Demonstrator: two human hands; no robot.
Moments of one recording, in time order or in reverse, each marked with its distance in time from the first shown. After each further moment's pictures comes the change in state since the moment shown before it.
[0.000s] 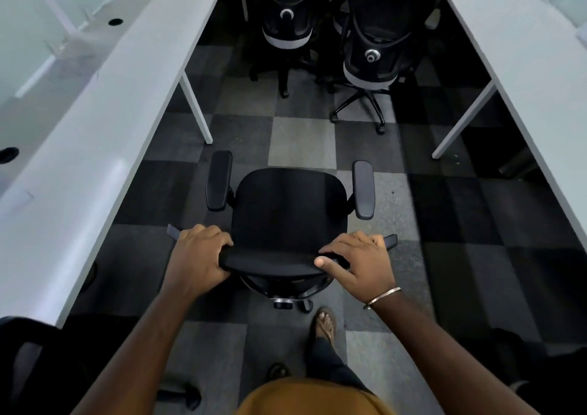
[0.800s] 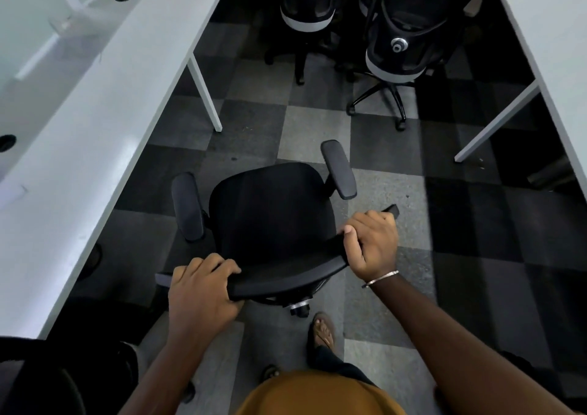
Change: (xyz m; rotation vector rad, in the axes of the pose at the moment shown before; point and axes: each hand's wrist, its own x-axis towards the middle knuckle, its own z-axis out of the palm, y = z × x) left_hand 0.006 0.050 0.017 0.022 0.069 -0.232; right_hand 0.111 0.061 0.021 0.134 0.355 -0.103
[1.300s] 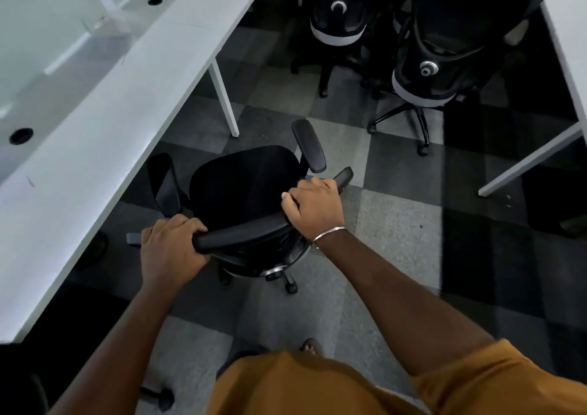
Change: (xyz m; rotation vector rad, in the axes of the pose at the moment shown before) left_hand 0.134 -0.018 -0.013 0.050 0.071 -0.261; right_hand 0.153 0.005 0.102 -0.071 -0.290 -0.076
